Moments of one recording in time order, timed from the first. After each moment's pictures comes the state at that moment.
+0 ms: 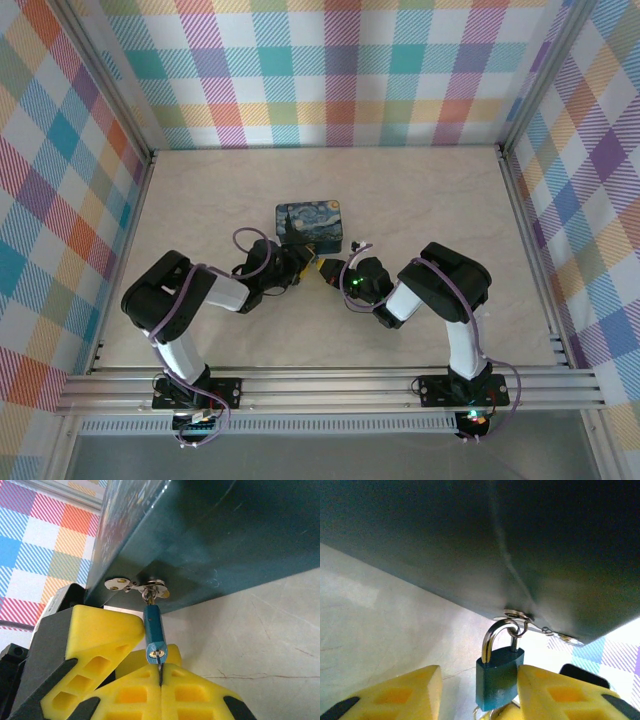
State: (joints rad) left arm -0.55 1.75 0.54 0.71 0.24 -1.41; right arm 0.79 1.99 0.53 1.20 -0.10 1.14
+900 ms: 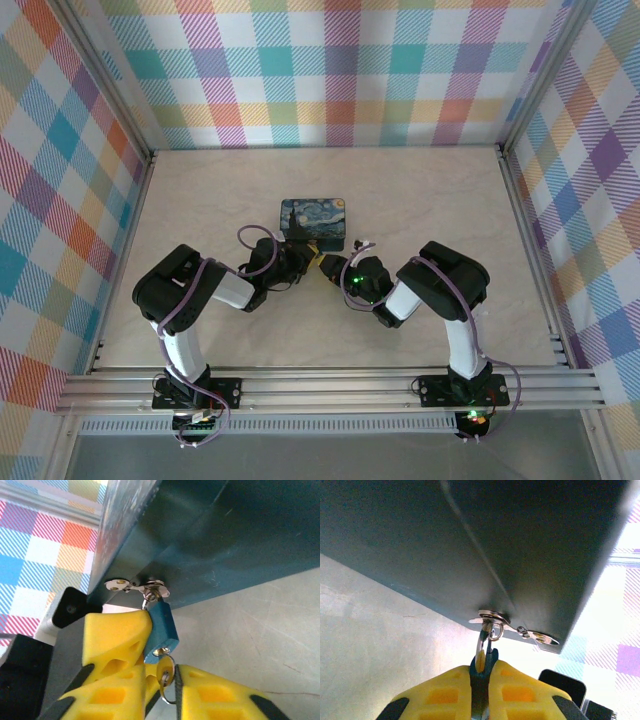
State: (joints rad) left arm -0.56 1.82 0.56 0.84 0.23 -1.42; right arm 0.78 2.00 0.54 1.22 -0.06 1.18
